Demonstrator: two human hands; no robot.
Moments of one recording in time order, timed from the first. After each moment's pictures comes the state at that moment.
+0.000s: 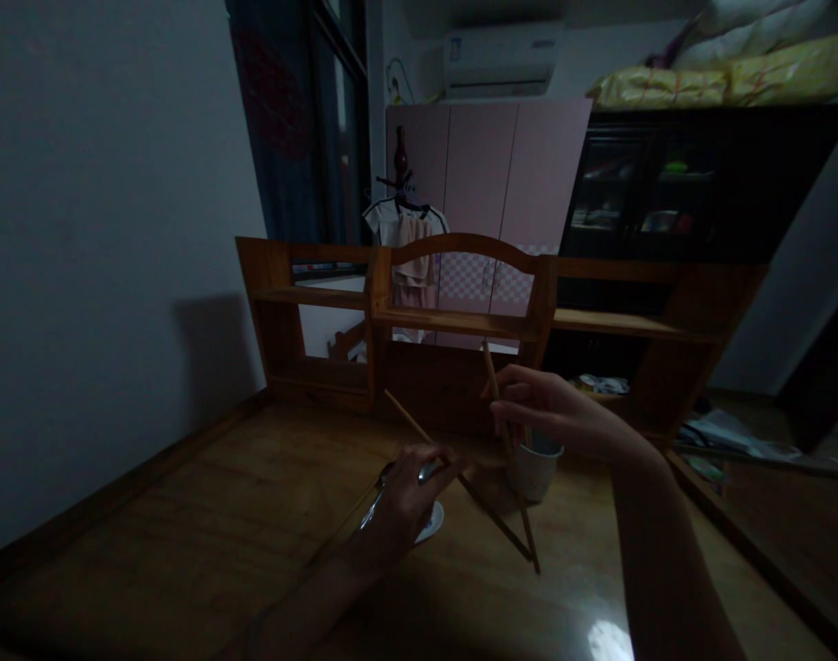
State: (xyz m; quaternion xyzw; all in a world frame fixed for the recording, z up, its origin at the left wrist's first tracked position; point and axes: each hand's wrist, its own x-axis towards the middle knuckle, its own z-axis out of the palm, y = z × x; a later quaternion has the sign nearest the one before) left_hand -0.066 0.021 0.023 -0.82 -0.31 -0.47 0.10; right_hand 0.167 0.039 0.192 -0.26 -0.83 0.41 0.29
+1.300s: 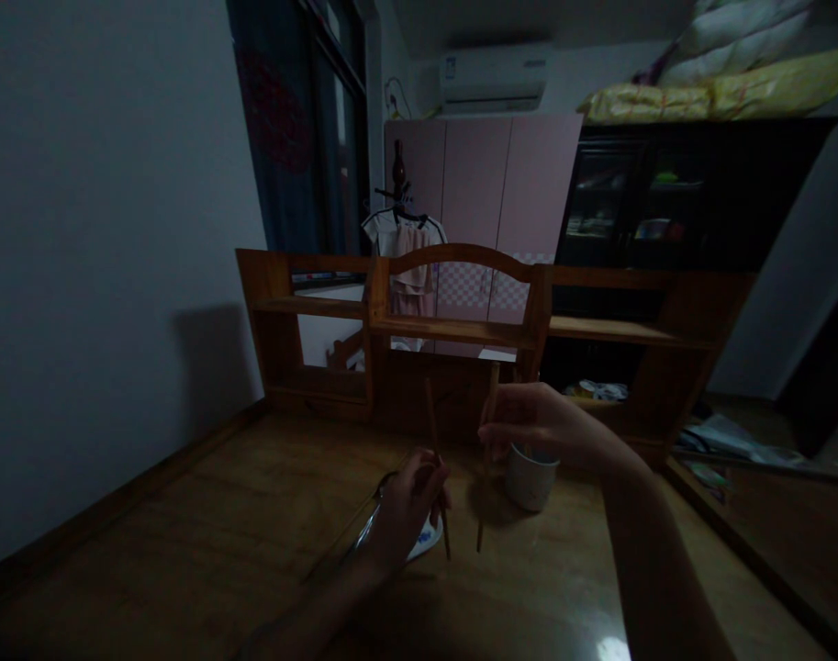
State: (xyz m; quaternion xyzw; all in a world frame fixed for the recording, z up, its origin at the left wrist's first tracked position) left_hand -0.041 0.023 0.031 -0.62 -0.38 -0.56 -0.40; right_hand 0.162 0.041 0.186 -0.27 -0.83 0.40 0.28
